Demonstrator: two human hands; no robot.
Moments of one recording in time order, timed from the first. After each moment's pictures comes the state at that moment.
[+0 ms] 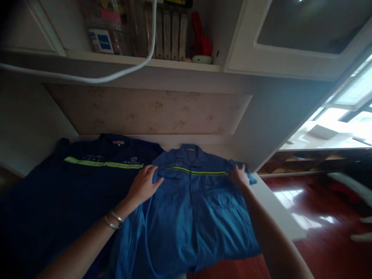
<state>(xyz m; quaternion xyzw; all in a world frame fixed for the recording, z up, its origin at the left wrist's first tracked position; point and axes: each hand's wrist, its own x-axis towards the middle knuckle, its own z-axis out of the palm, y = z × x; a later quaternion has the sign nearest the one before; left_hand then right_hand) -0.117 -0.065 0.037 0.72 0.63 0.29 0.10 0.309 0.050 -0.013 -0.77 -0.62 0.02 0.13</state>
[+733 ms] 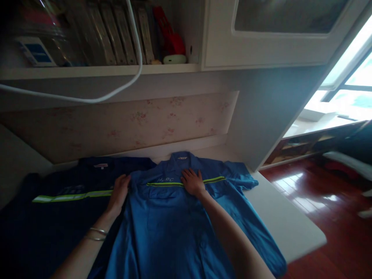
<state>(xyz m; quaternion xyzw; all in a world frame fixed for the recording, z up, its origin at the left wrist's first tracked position) -0.197 0.041 -0.010 0.45 0.73 0.42 0.28 0.133 0.092 -0.070 -0.60 -0.79 0.11 0.07</state>
